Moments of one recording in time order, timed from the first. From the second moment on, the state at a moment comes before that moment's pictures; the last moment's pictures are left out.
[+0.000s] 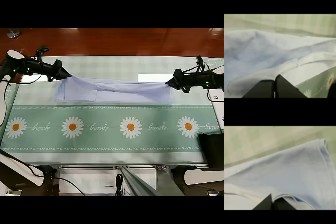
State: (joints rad) left arm 0.17 -1.89 1.65 0.71 -1.28 -1.34; right arm -0.28 -1.61 1.23 -0.76 1.02 1.39
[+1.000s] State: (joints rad) left arm 0.37 -1.33 1.34 0.96 -1.29 -1.34; right arm -0.44 -1.76 1.36 -0.87 1.24 1.33
